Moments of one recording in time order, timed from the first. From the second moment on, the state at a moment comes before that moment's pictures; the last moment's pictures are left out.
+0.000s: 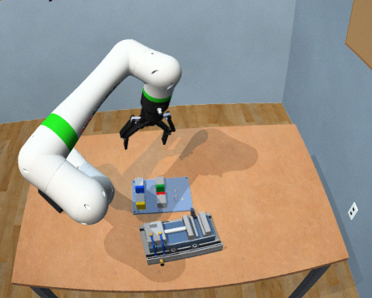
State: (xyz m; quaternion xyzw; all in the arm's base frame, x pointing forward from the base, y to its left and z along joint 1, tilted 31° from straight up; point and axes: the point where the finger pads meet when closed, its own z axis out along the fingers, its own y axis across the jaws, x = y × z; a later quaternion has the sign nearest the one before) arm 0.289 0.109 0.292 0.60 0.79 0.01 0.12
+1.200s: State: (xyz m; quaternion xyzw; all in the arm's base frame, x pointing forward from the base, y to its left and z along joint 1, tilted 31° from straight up) arm 0.291 0.112 0.291 0.59 0.80 -0.01 0.13
